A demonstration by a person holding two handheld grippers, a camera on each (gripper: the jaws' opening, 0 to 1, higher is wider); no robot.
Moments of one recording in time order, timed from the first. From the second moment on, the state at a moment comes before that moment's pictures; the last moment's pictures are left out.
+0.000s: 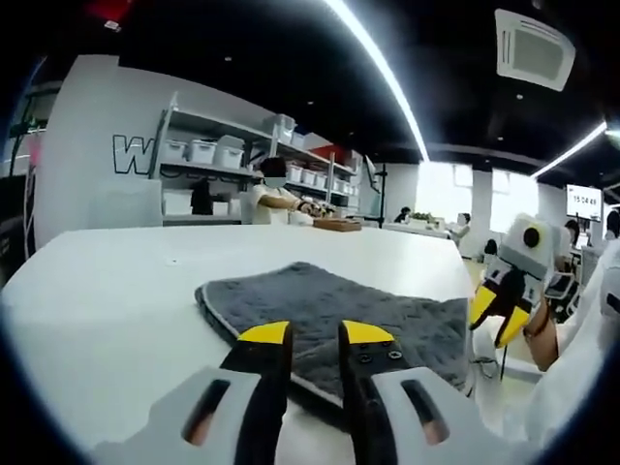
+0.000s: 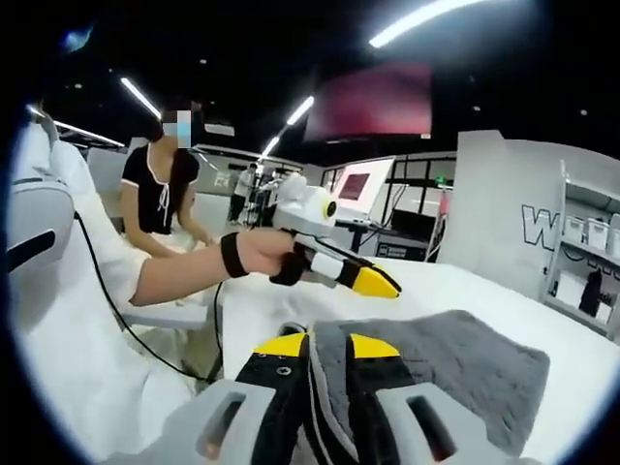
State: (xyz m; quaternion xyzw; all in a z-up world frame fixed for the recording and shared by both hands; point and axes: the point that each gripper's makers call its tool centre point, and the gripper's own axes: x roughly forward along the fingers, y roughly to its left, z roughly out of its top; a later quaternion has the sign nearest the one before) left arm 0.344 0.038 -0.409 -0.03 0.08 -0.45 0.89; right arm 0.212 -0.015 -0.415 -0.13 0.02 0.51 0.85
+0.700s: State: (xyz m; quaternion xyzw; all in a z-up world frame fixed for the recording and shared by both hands) left arm 0.354 0.030 -0.405 -0.02 0.08 -0.45 0.89; right arm 0.218 -0.005 -0.440 -0.18 0.05 0.50 0.85
